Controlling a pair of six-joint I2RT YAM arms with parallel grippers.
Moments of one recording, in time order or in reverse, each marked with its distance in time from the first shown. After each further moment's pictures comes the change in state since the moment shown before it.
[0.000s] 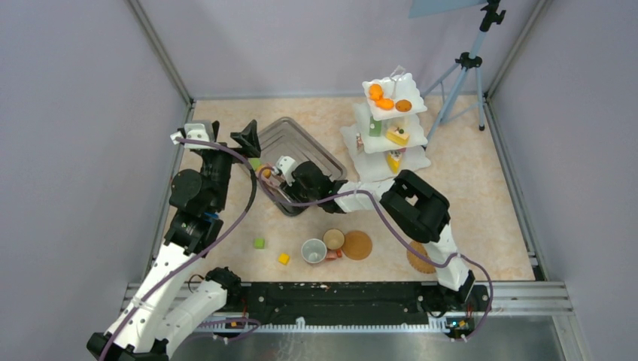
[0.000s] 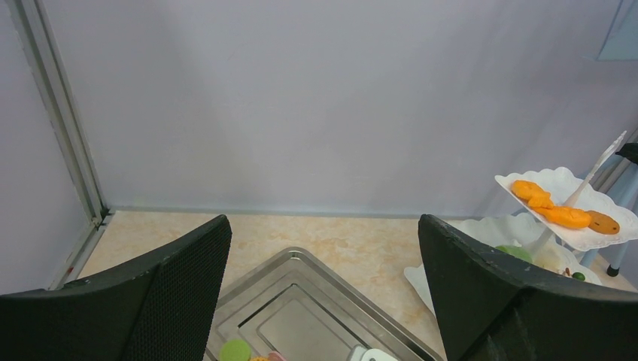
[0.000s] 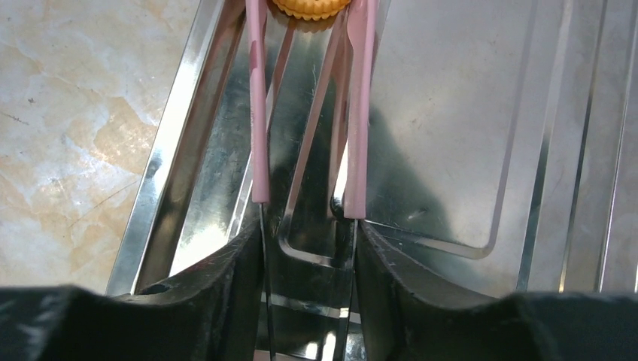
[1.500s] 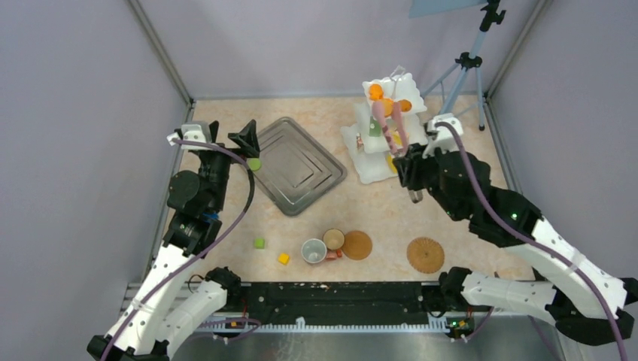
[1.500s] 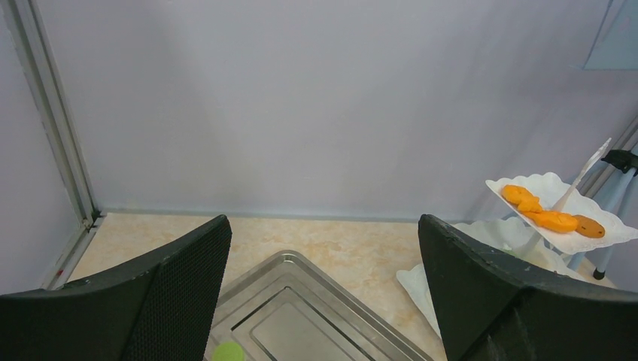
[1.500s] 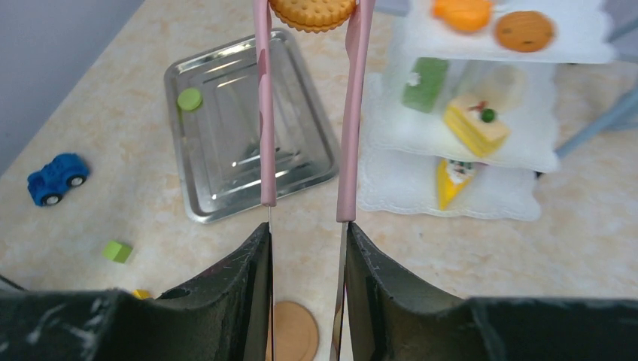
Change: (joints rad) left arm 0.013 -0.011 0.000 0.000 0.019 -0.024; right arm -0.001 -1.220 -0.121 -0.846 0.459 0.411
